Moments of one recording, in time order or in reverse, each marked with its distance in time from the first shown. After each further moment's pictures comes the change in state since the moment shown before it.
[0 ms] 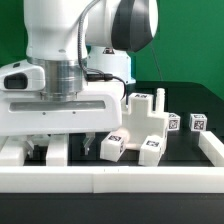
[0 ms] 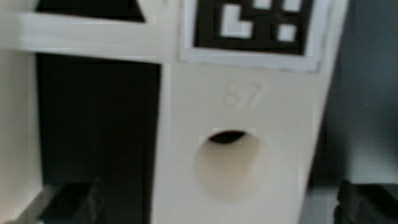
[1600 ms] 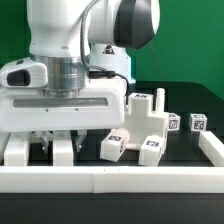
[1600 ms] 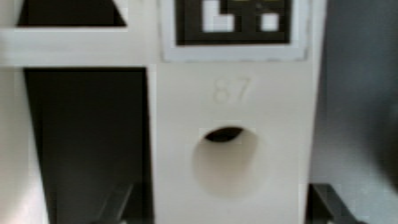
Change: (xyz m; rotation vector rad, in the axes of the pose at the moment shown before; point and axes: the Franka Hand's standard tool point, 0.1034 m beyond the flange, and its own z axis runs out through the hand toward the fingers) arm -0.008 -0.003 -0.009 0.006 0.002 0.044
